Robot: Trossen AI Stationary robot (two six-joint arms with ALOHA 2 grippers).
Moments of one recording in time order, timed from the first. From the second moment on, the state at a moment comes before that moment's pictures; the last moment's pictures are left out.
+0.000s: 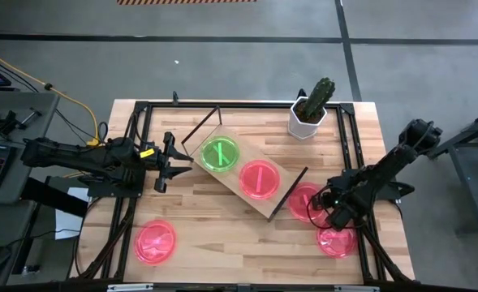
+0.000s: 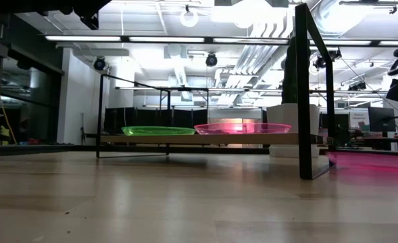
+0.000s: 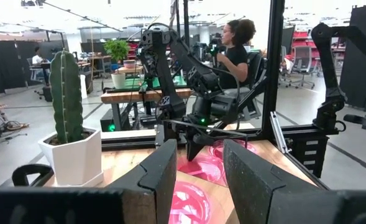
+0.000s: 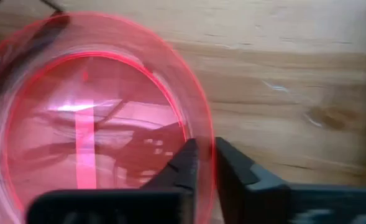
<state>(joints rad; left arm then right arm) -0.07 0.56 0.37 0.27 -0.01 0.06 0.80 1.26 0.46 -0.80 0.37 2.22</state>
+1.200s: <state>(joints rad) -0.07 0.56 0.37 0.29 -0.01 0.08 0.99 0.88 0.50 -0.35 0.47 1.75</state>
